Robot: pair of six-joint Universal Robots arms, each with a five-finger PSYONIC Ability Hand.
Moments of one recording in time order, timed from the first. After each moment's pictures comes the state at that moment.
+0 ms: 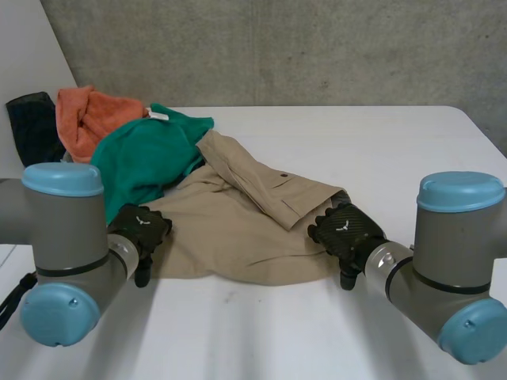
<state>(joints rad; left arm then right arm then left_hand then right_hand) 4.30 -2.07 -1.59 3.10 -1.69 3.72 2.03 -1.08 1.61 -0.02 1.39 2.49 0.33 0.32 0.32 0.33 0.15 0.39 0.38 0.39 0.39 0.22</state>
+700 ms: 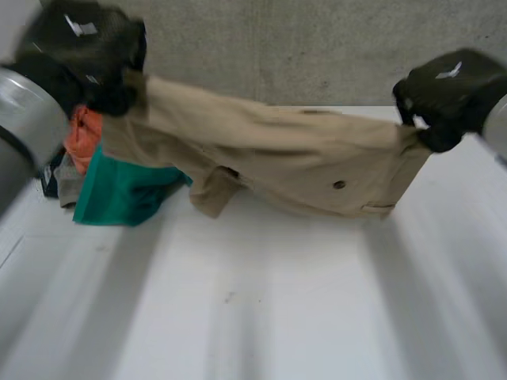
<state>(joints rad) 4.25 -1.56 -1.28 2.94 -1.57 3.56 1.88 -1.42 1.07 0.60 1.43 2.54 1.12 1.20 1.18 1.20 0.99 1.07 1.16 1.19 1.19 1.02</state>
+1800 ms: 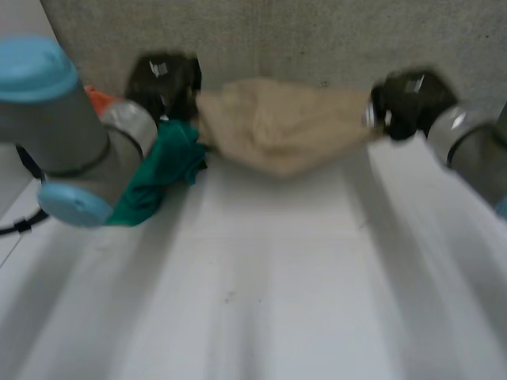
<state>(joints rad) 4.27 -2.10 -1.08 3.26 -1.48 3.31 1.85 -1.14 1.15 0.11 1.36 2.71 1.12 1.20 1.19 1.20 0.99 1.07 1.17 1.19 1.19 1.02</state>
